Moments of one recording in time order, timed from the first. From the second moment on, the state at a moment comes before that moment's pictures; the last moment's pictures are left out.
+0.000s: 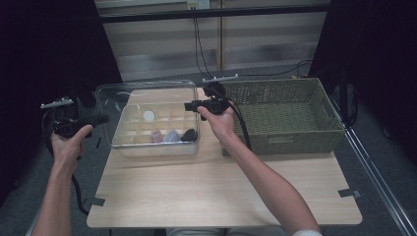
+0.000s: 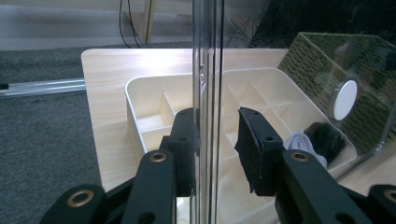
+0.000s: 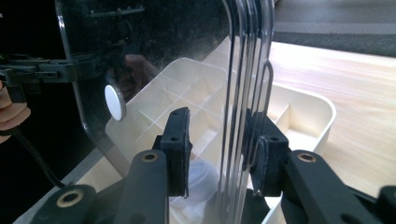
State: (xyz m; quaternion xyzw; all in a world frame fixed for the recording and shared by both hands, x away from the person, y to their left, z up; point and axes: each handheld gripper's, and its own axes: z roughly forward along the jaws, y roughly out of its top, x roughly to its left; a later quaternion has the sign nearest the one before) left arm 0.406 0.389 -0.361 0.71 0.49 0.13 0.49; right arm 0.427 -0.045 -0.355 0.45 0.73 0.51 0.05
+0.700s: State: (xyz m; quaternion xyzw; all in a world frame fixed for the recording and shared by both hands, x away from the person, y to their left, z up) left arm 0.440 0.381 -0.381 0.71 0.52 0.11 0.46; right arm 0.454 -0.041 -0.376 0.48 0.74 0.48 0.05
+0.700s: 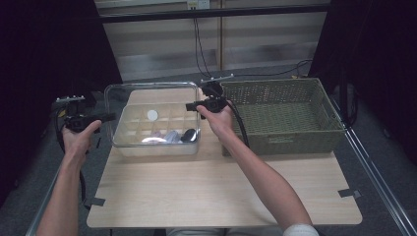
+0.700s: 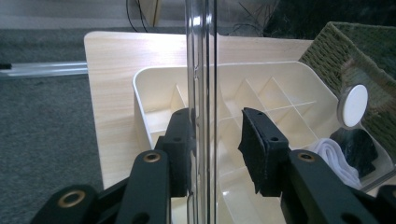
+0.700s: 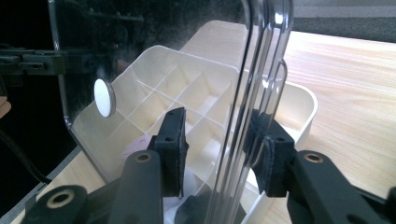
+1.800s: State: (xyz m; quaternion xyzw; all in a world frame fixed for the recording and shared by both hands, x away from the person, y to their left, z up) left arm 0.478 0.372 -0.417 0.72 0.54 0.06 0.43; right arm 0.488 -0.028 -0.408 0.52 0.75 0.41 0.03
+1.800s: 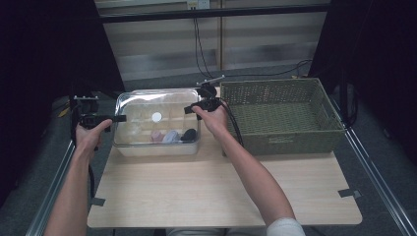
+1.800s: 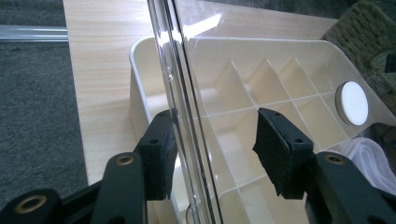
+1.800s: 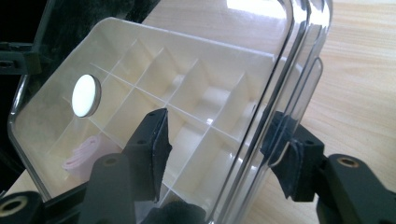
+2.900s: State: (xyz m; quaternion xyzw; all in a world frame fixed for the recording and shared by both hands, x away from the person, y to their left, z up) left arm 0.486 0.378 -0.439 0.73 0.55 0.05 0.41; right arm 0.497 -0.007 -0.422 0.57 0.75 0.31 0.07
